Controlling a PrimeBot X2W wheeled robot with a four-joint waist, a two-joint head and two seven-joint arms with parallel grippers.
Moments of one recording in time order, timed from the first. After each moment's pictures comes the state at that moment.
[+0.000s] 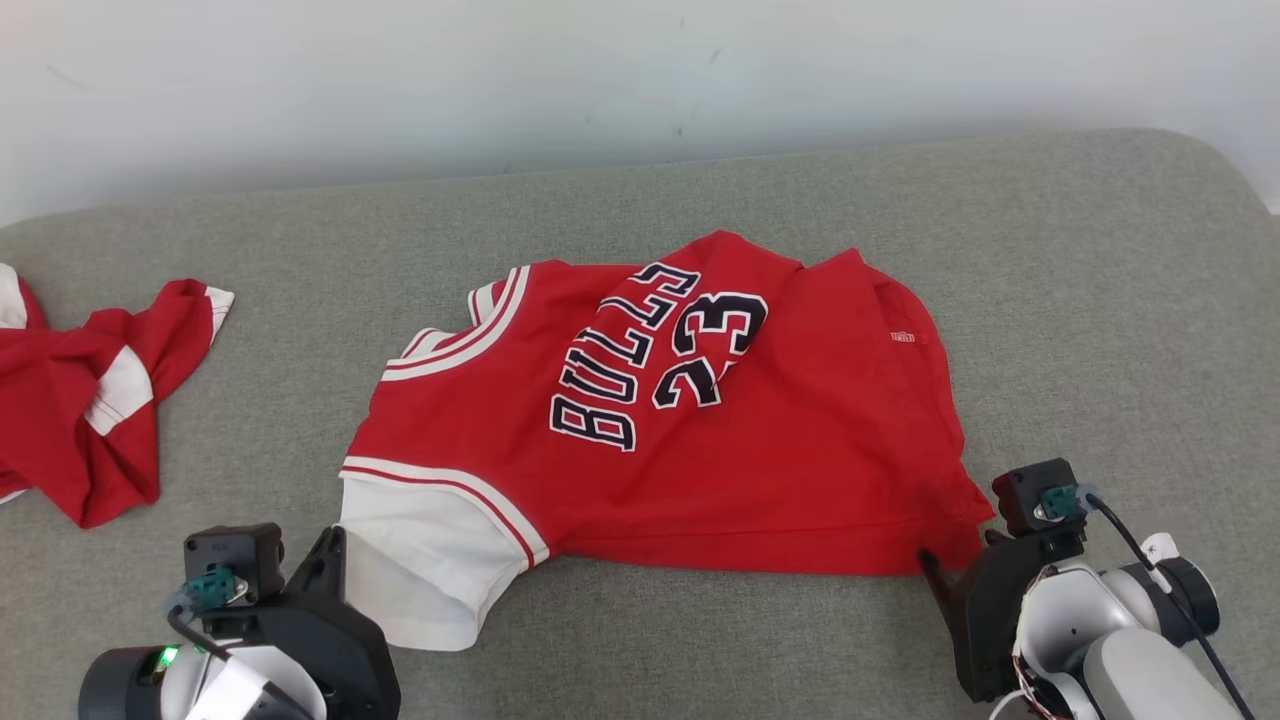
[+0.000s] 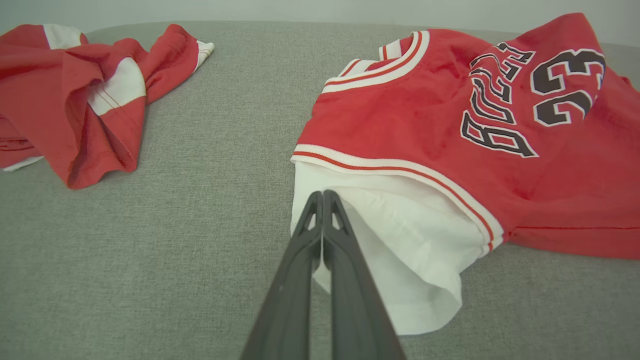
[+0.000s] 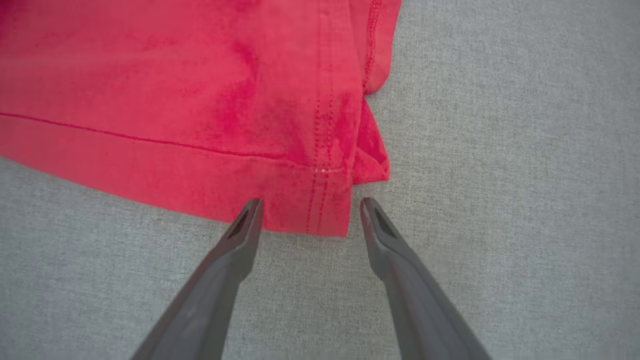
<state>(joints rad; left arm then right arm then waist) -0.09 0.10 -0.15 0.00 -0.11 0.12 0.39 -0.20 -0.28 0.27 0.19 0.33 -0.09 0.54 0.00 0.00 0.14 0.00</state>
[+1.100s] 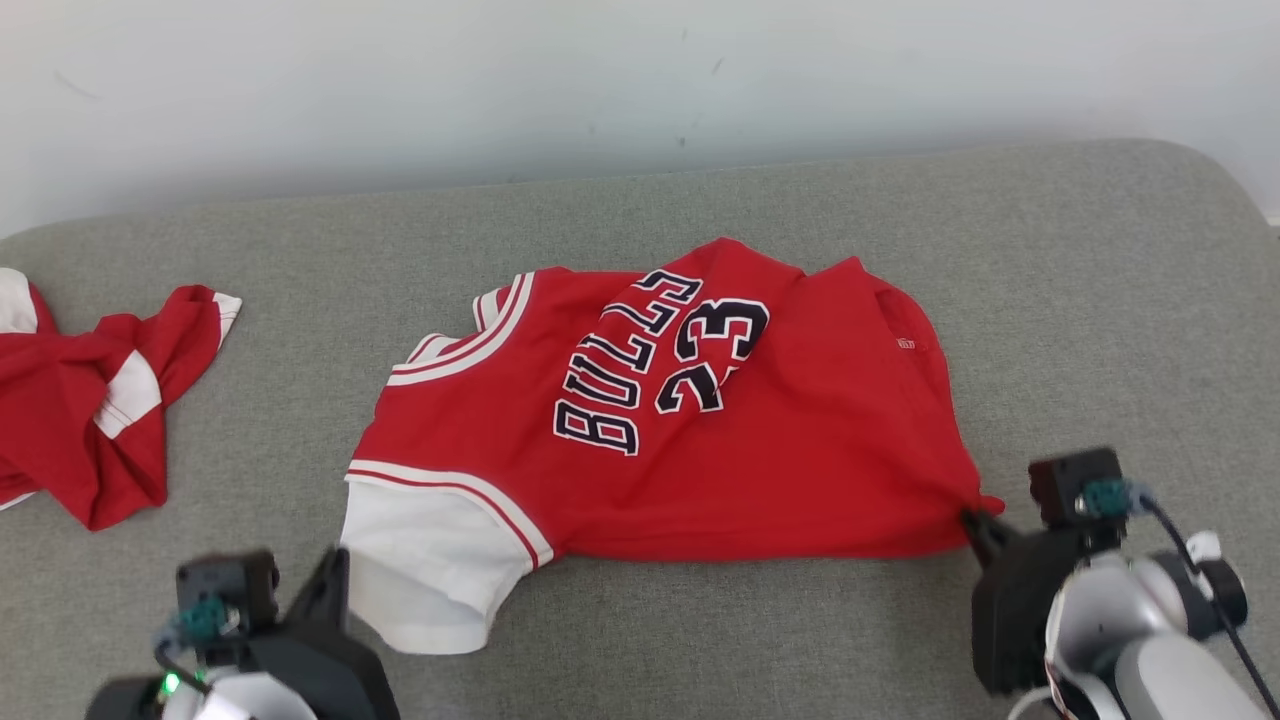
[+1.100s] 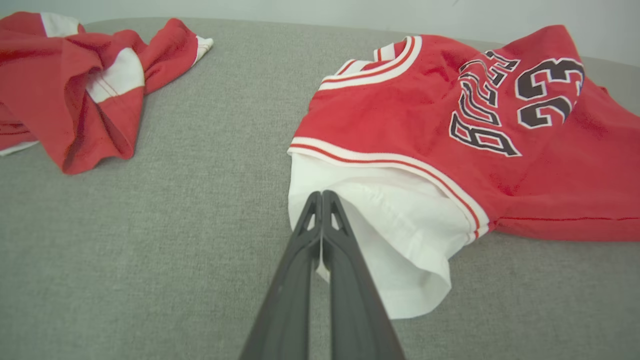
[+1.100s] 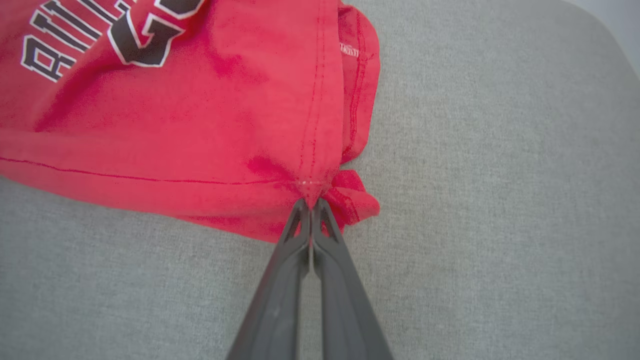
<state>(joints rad) -0.09 0.10 -0.14 0.00 -0.14 0.10 0.35 -0.19 -0.28 0.22 0.06 0.33 -0.10 0.50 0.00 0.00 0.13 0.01</state>
